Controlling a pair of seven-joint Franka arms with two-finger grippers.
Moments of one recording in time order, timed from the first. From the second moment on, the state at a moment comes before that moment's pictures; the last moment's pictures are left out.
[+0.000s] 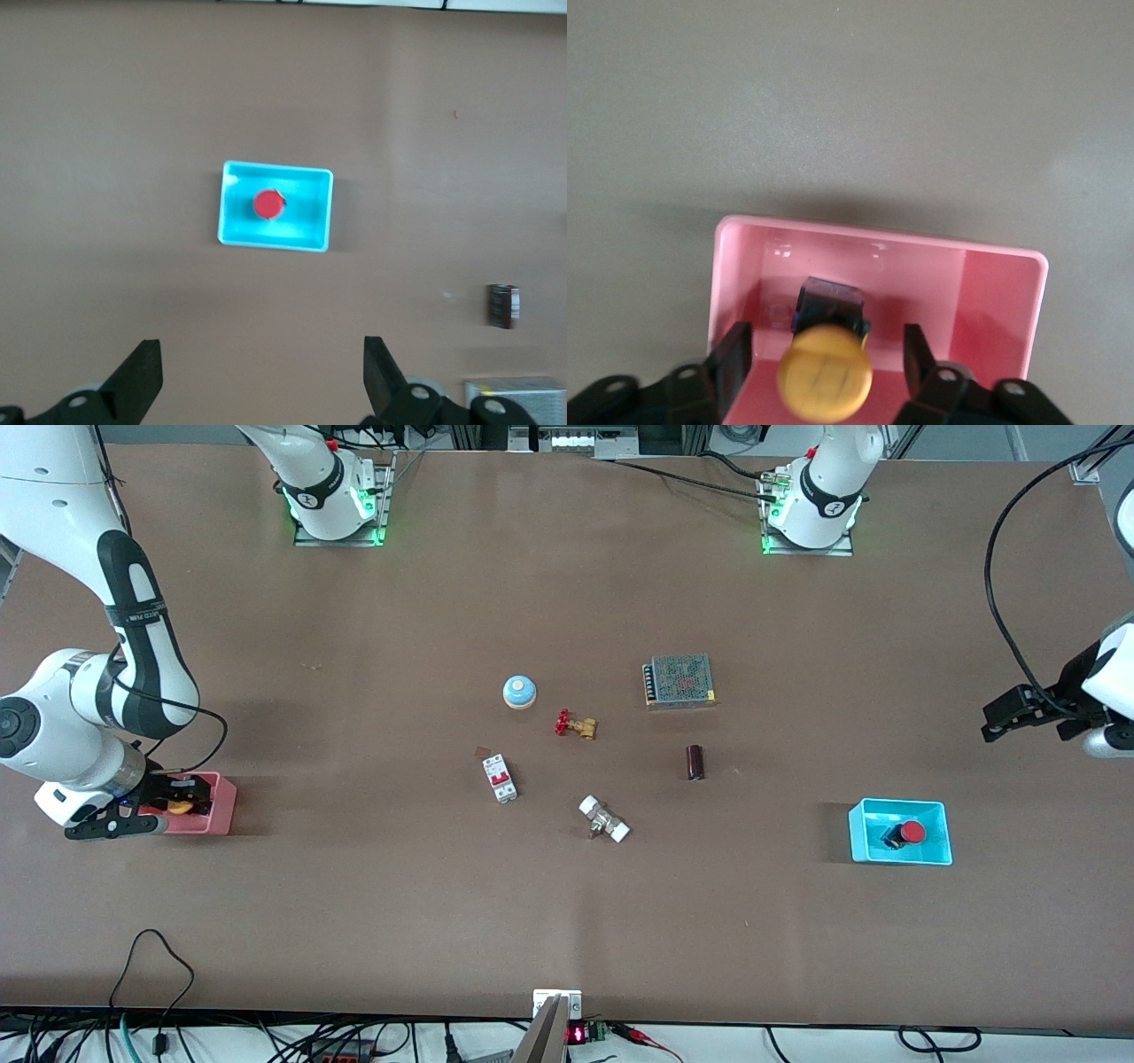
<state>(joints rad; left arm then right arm) 0.10 0.11 -0.02 -1.67 -0.01 1.86 -0.02 -0.10 0.59 -0.10 -1.75 -0.03 2.41 -0.29</state>
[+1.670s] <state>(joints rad) 0.09 0.04 -0.05 -1.59 -0.02 1.63 -0.07 0.06 0.07 -0.01 -1.58 -0.02 1.62 -0.10</state>
